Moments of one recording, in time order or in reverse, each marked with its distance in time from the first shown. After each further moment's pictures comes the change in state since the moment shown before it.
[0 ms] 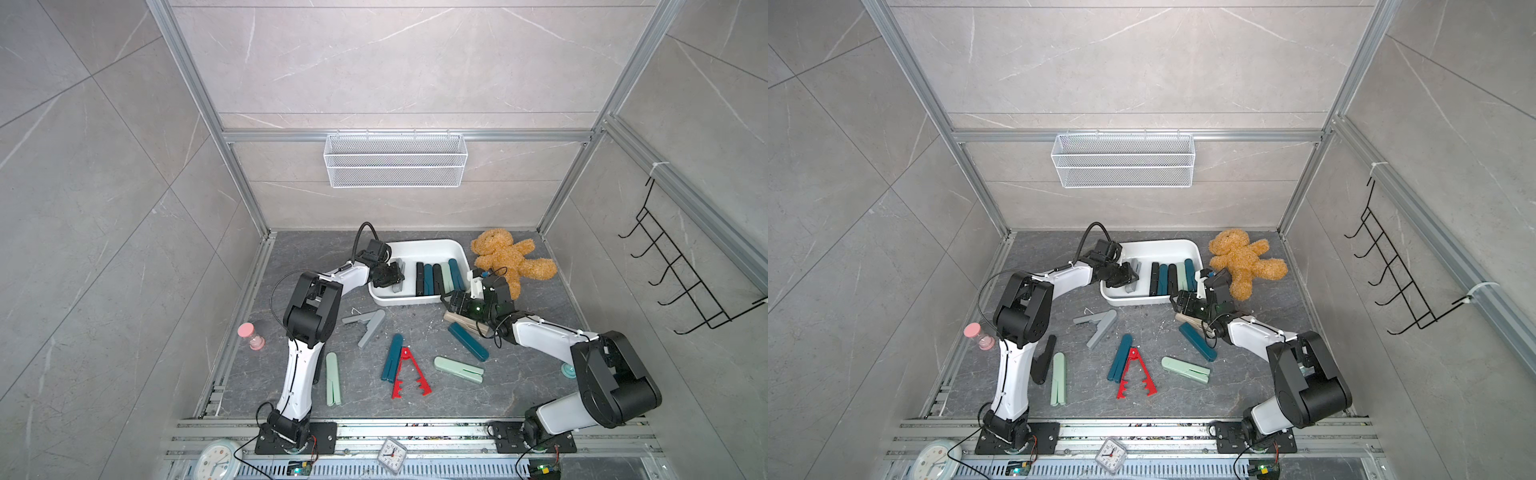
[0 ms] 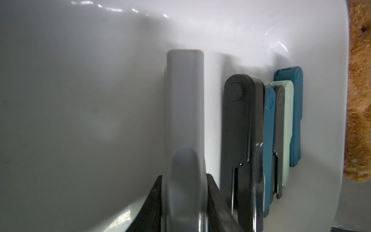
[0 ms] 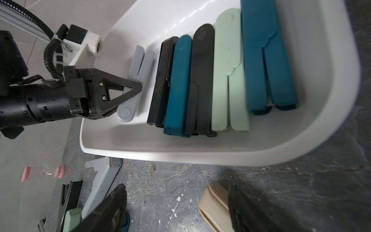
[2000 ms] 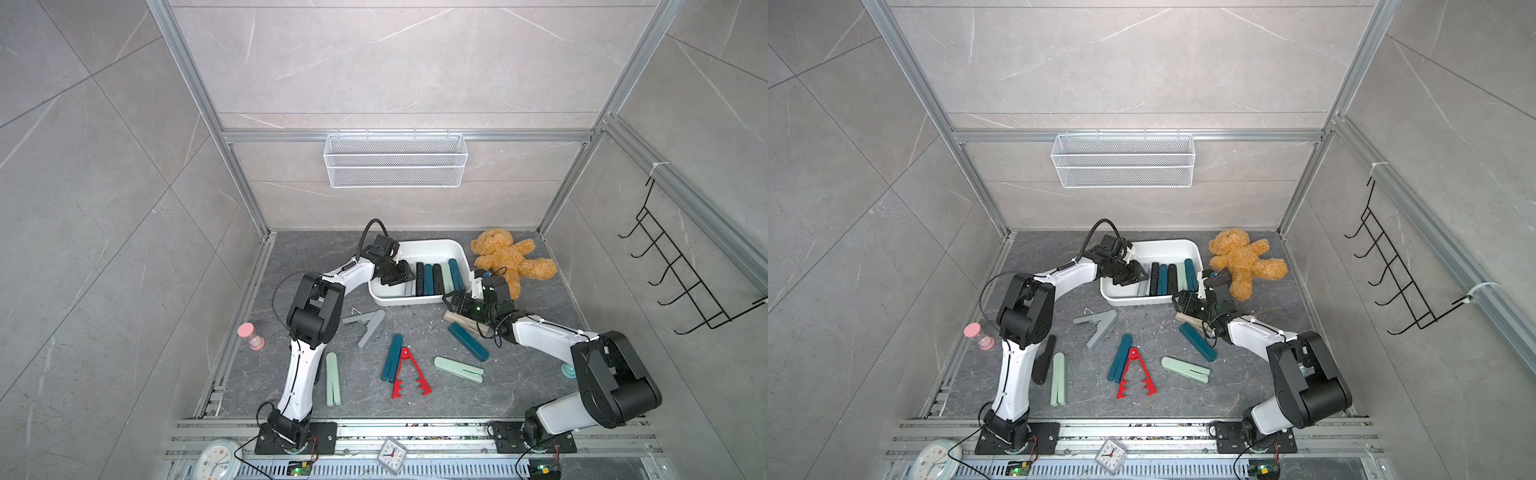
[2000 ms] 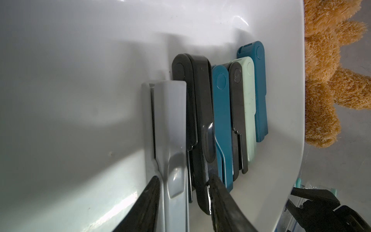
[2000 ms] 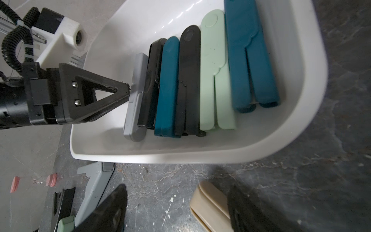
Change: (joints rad) left arm -0.039 0.009 0.092 -0.098 0.103 0.053; right arm 0.000 0.000 0.006 -0.023 0.041 0.014
